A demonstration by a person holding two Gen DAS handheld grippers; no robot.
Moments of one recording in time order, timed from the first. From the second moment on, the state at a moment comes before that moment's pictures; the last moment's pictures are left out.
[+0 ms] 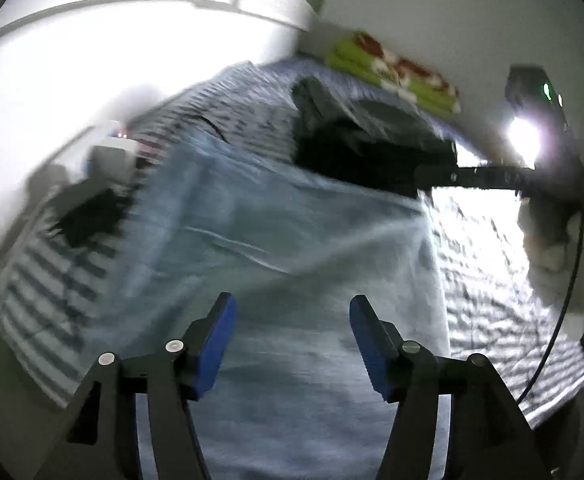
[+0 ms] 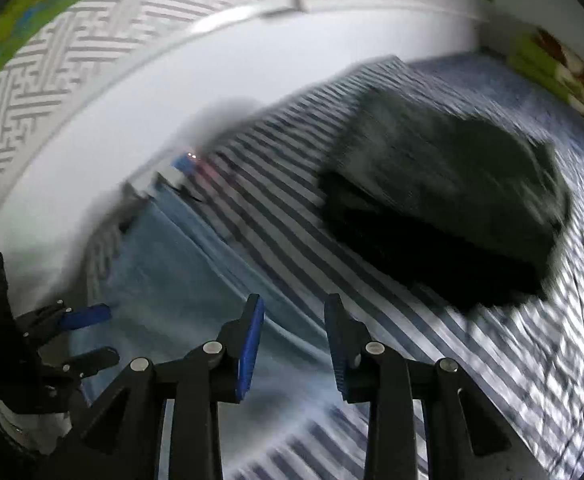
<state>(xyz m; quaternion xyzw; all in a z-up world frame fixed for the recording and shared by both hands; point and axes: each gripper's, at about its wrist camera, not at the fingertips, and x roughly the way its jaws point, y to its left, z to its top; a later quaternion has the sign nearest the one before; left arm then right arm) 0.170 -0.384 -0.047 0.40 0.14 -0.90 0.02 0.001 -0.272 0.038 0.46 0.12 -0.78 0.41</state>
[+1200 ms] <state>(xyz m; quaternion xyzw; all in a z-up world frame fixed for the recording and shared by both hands) 0.154 -0.302 -0.077 0.44 0.04 -0.90 -0.06 -0.056 -0.259 0.022 0.46 0.08 -0.78 0.42</state>
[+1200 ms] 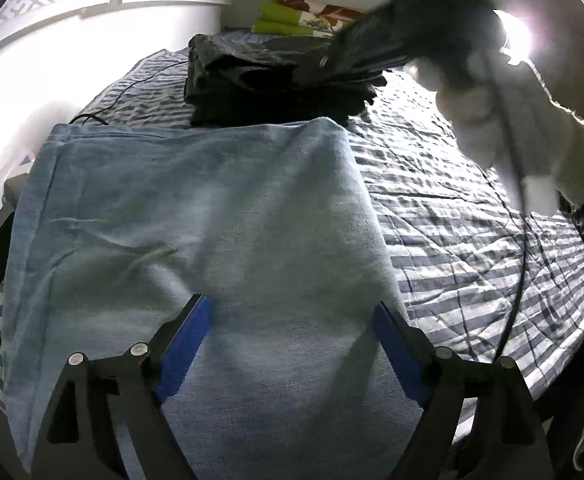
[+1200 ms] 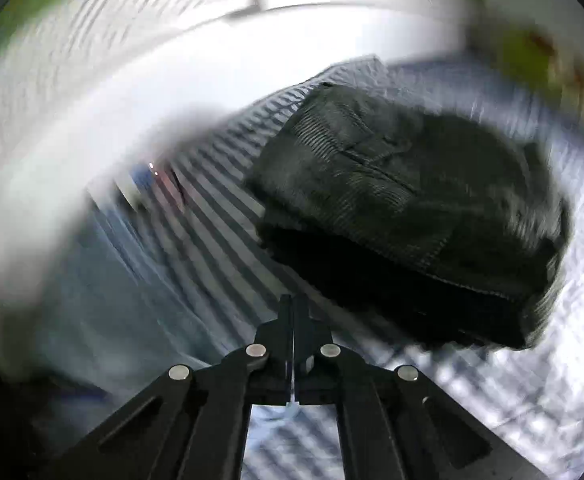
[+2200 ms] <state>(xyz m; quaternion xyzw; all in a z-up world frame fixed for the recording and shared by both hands) 0.161 -0.480 -0.072 0.43 0.18 -0.87 0.18 0.038 -0.384 0.017 0.45 0.13 -0.75 0.46</state>
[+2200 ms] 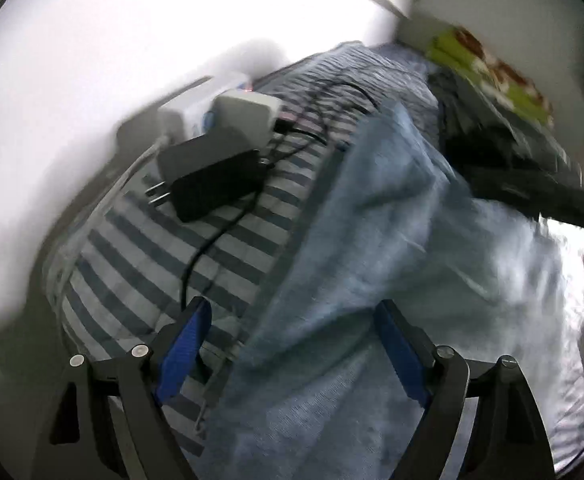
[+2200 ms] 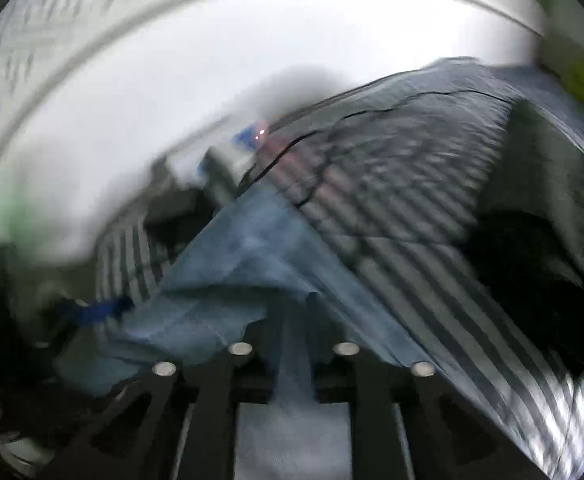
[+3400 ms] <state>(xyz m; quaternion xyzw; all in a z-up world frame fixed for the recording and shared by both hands) 0.154 -0.456 -0.053 0.43 0.16 -0.89 0.09 0.090 -0.224 -0.027 0.57 -0.14 -0.71 0.40</state>
